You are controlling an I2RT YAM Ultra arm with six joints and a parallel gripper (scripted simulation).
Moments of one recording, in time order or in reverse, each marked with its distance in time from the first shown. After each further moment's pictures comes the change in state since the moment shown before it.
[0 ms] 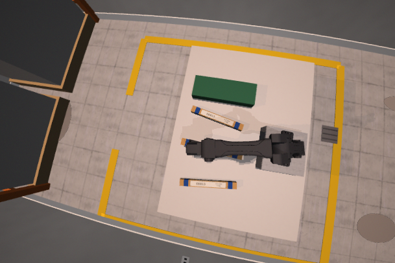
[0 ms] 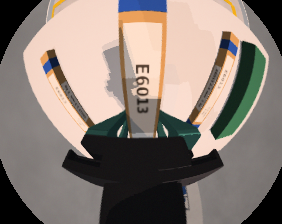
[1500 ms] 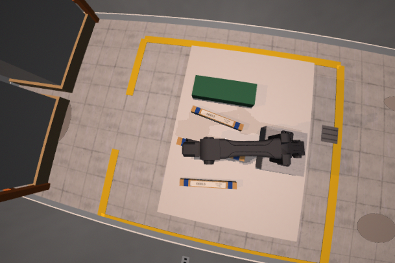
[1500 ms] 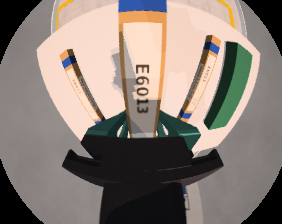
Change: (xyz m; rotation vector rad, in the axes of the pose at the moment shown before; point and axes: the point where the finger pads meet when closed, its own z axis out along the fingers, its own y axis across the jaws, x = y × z) arm -0.002 0.001 -0.075 -0.006 -0.024 -0.001
